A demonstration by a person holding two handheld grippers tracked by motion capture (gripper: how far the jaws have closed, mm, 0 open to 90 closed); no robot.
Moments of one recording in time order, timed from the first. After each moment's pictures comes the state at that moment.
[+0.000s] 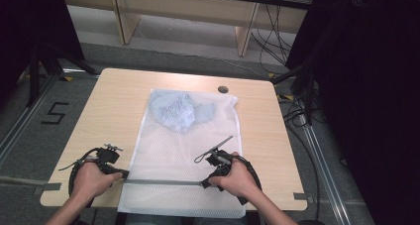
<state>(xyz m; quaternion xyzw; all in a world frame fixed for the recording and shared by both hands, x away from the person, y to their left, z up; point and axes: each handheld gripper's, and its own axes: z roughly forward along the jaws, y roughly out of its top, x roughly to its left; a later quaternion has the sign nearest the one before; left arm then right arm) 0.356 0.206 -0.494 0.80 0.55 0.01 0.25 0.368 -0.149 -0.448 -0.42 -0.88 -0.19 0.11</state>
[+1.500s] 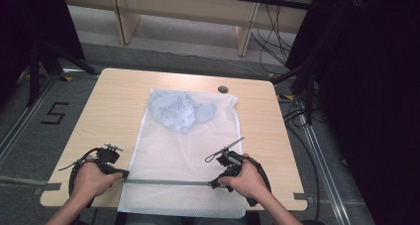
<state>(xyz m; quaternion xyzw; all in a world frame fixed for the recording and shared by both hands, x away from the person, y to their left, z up) 0.357 0.206 -0.494 0.80 0.55 0.01 0.25 0.368 -0.177 -0.448 -0.44 -0.87 -0.19 0.11</state>
